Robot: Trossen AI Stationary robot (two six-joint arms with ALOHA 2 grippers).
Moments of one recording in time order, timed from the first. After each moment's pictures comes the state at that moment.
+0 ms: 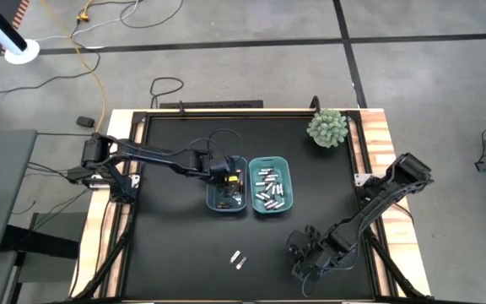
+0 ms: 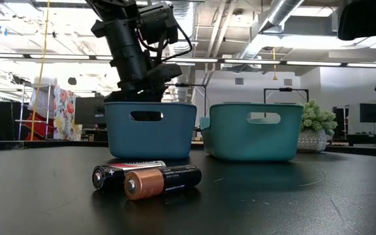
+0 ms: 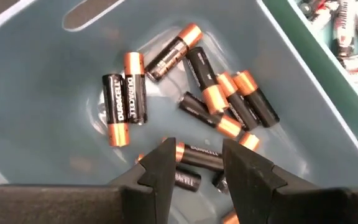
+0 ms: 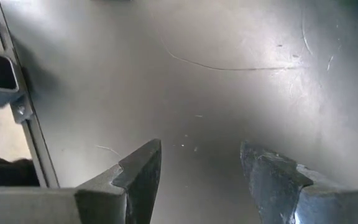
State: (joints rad) left arm 0.07 1.68 1.11 -0.53 -0.15 -0.78; right arm 0.75 1.70 0.98 -0.37 0.31 1.22
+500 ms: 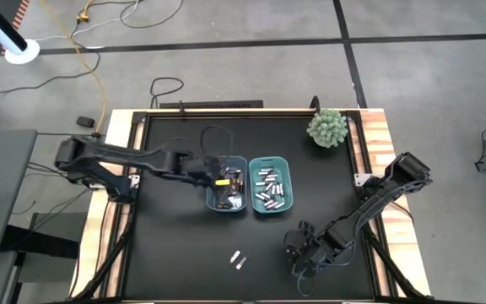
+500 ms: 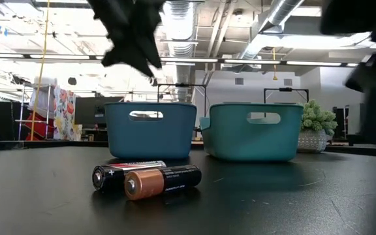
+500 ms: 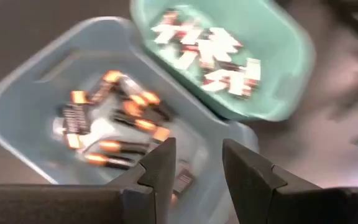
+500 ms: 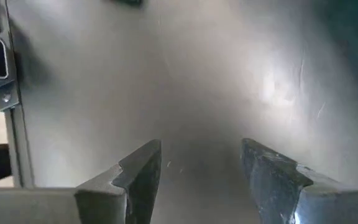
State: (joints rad) left arm -0.07 1.42 1.11 -0.53 -0.20 -0.72; right arm 0.71 1.70 0.98 -0.35 0.31 0.99
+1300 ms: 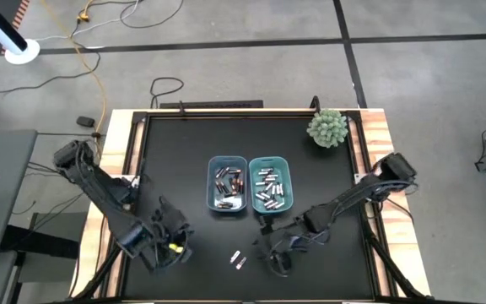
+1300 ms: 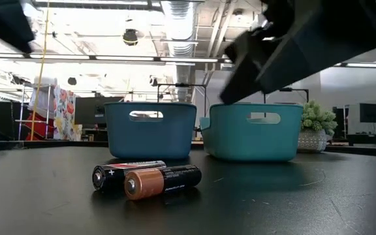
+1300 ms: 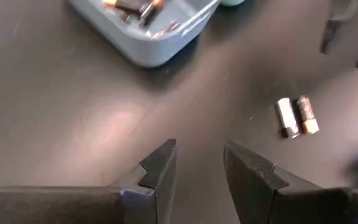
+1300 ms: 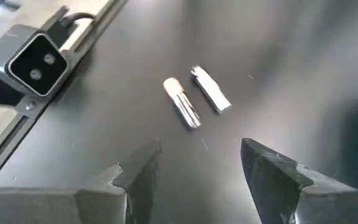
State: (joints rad) left arm -0.84 1.47 1.11 -0.92 -0.67 -1.54; right arm 0.49 1.81 1.05 0.02 0.08 0.07
